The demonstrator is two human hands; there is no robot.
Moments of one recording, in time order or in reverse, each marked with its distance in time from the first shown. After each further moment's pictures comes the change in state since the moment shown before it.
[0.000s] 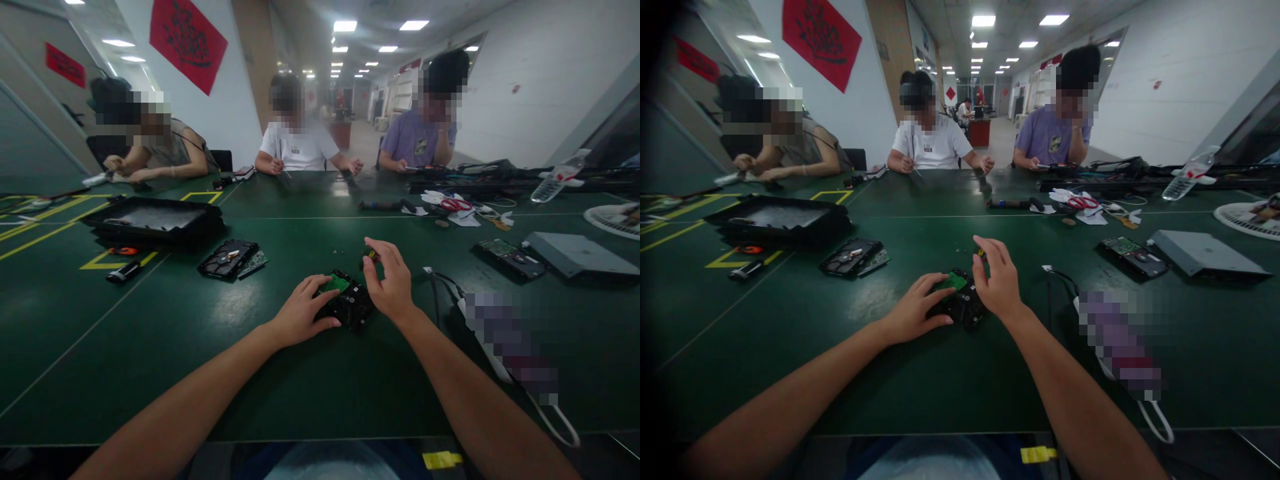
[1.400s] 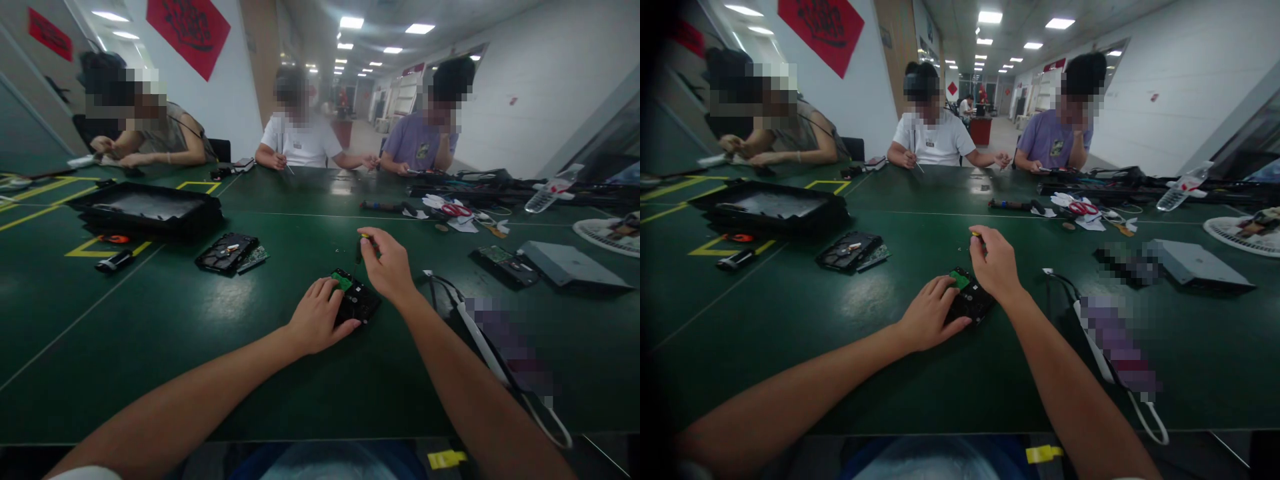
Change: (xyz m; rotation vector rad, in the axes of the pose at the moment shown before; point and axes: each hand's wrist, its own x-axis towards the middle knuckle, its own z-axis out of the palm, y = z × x) left_hand 0.013 0.039 0.013 0.084 0.085 -0.094; right_hand 0.043 -0.009 0.012 0.001 -0.139 0.122
